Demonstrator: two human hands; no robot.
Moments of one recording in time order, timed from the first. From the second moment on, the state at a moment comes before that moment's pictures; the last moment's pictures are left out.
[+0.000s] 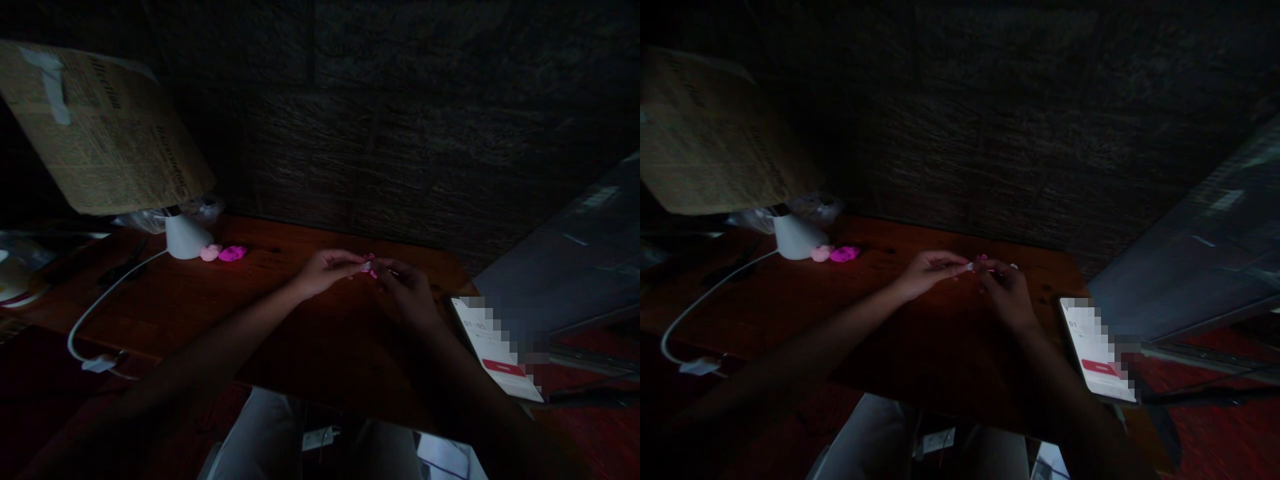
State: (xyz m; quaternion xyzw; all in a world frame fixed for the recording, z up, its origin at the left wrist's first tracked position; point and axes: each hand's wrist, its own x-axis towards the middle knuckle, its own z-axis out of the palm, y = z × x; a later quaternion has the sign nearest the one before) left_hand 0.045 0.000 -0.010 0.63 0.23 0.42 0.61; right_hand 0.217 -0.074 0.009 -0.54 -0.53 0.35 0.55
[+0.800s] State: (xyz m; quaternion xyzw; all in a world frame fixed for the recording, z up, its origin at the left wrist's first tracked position) left_hand 0.047 0.001 -0.012 0.62 0.24 0.42 0.62; right_hand 0.222 -0.073 0.004 -0.53 -0.57 0.34 0.52
